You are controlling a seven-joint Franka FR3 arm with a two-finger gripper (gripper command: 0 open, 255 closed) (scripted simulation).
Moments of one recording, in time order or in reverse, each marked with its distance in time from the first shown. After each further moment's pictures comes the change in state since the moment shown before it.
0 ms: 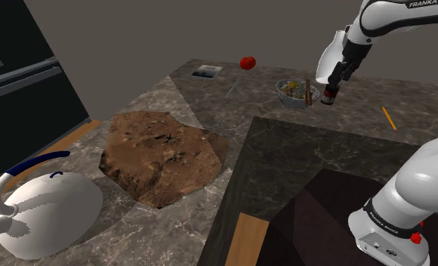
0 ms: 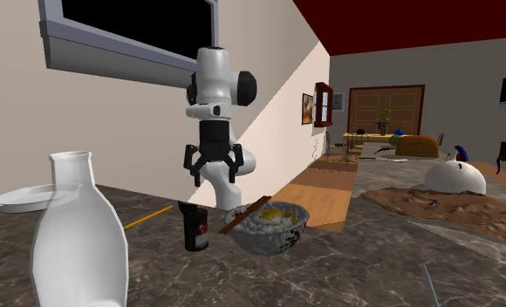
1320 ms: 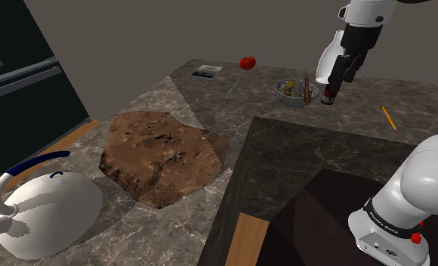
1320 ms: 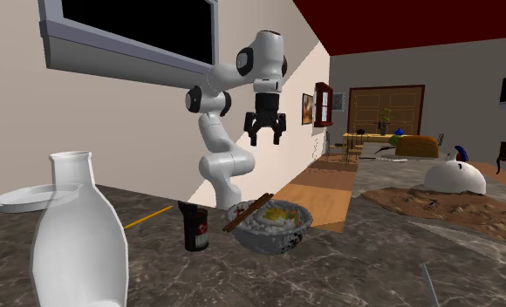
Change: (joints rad) arm 0.117 -0.248 0.364 0.043 0.193 -0.450 0.278
